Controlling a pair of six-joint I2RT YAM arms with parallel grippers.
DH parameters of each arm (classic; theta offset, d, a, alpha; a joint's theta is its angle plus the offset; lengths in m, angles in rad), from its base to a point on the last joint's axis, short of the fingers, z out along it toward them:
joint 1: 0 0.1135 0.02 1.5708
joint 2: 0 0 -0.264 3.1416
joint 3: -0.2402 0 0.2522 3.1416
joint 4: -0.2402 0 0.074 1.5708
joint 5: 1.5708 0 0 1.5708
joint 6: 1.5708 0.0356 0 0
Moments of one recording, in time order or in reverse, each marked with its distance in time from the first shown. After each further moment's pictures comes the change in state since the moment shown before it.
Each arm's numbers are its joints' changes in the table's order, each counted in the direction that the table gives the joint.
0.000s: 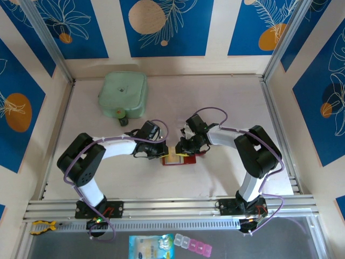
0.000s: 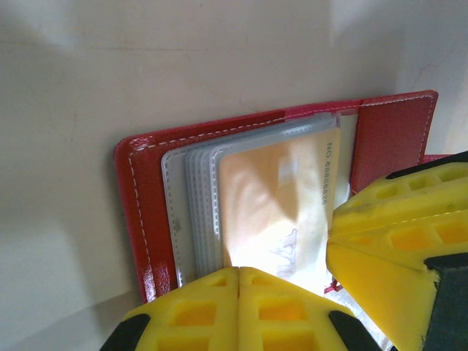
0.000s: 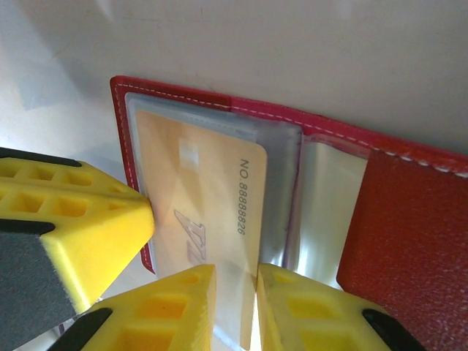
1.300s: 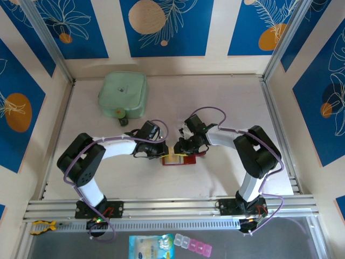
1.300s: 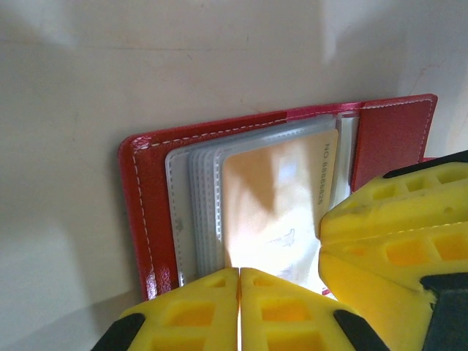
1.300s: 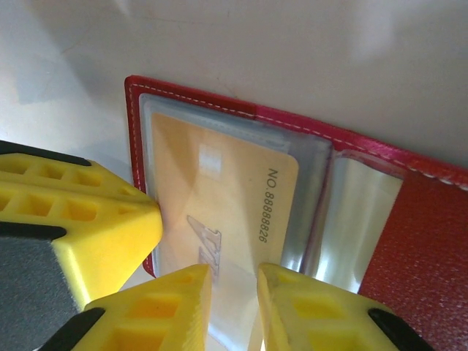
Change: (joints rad) left arm 0.000 0.002 0.000 0.000 -0.001 -0.001; right arm 0.016 -0.002 -0.007 0.010 0.023 -0.023
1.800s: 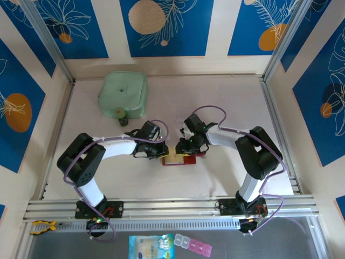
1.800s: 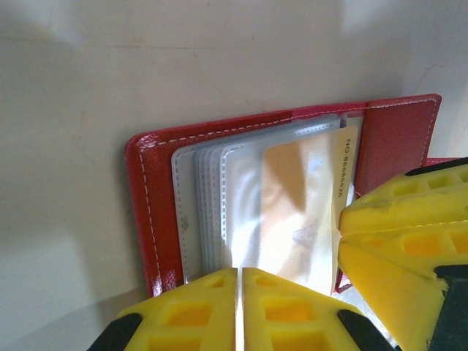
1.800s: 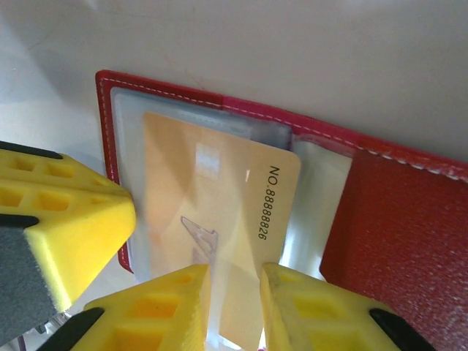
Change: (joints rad) left arm 0.000 0.001 0.000 -0.006 -0.003 0.001; right arm 0.004 0.020 -0.018 -0.080 0.069 -0.023
